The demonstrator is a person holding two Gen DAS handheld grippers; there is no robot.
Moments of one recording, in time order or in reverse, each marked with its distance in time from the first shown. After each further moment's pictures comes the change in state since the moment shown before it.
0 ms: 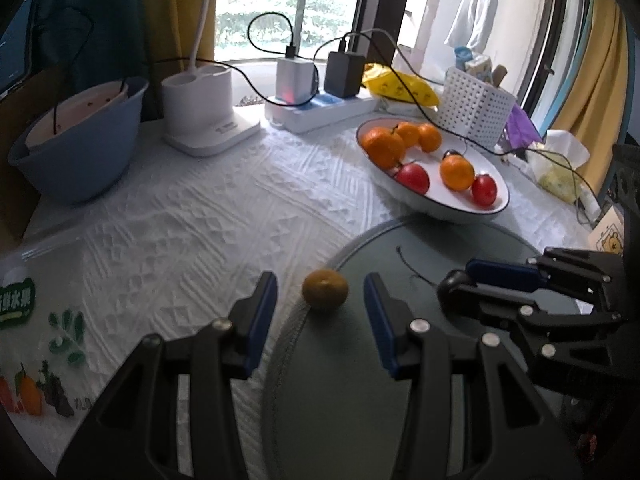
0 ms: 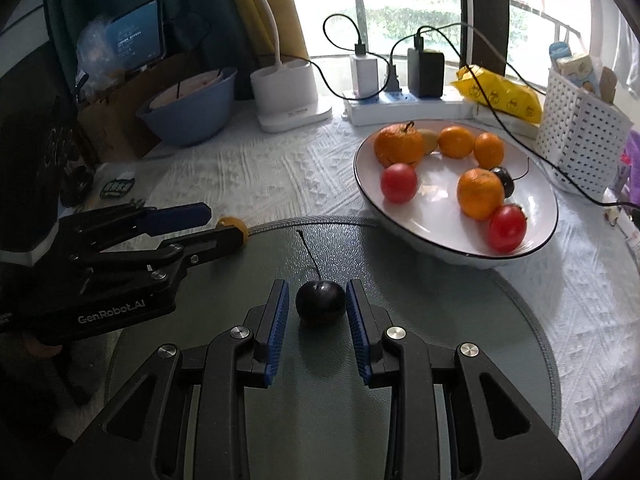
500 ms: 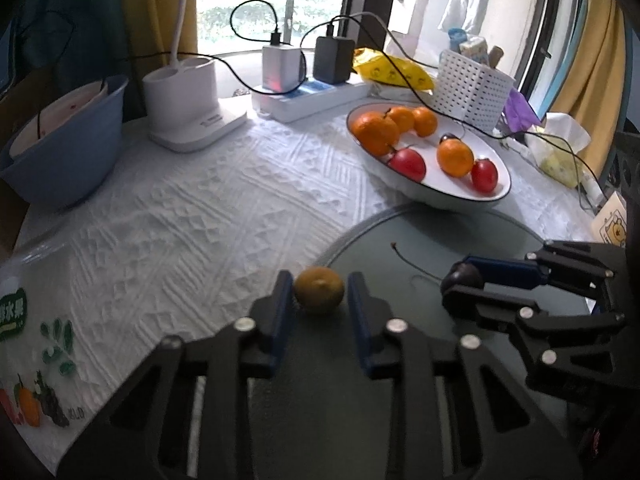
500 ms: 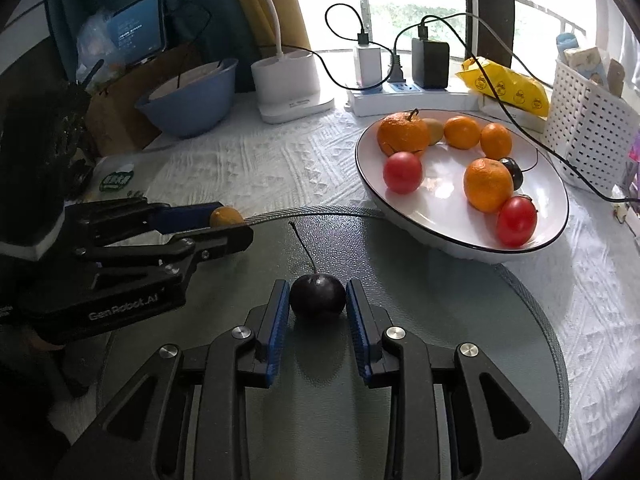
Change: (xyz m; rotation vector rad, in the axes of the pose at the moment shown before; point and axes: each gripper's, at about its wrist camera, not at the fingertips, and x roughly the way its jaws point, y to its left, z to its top) left arm 0.011 -0.009 0.002 0.041 0.037 -0.002; right arm 0.005 -0.004 -0.002 -0.009 0.011 0.016
